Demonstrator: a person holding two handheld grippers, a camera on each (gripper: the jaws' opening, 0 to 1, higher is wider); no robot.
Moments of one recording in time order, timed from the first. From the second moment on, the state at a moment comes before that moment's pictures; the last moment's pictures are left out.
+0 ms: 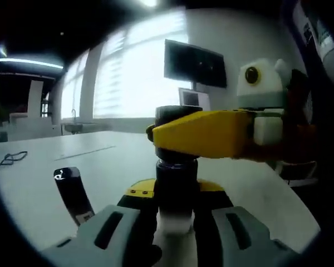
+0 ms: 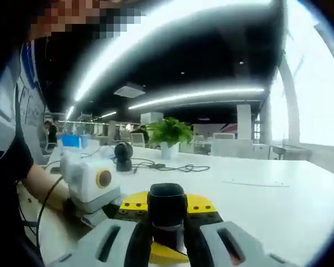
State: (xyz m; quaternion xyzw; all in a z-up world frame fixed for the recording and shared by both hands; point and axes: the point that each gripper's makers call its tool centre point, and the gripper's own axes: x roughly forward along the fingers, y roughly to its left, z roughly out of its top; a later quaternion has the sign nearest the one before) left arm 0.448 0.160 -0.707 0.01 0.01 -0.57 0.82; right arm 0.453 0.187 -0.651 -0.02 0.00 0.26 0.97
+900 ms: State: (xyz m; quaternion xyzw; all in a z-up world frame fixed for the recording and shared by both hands) left arm 0.448 0.158 -0.706 0.02 0.00 -0.56 0.83; right arm 0.450 0.173 -0.653 0.01 0.00 0.08 1.00
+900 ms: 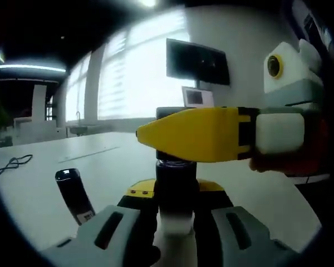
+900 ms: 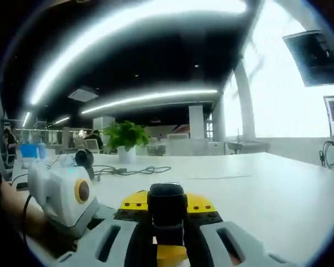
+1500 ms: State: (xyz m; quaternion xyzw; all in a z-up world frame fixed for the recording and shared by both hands) left arm 0.449 0.157 -0.707 0.01 0.01 -0.57 0.82; right arm 0.447 0.164 -0.635 0.13 0.00 0.28 0.95
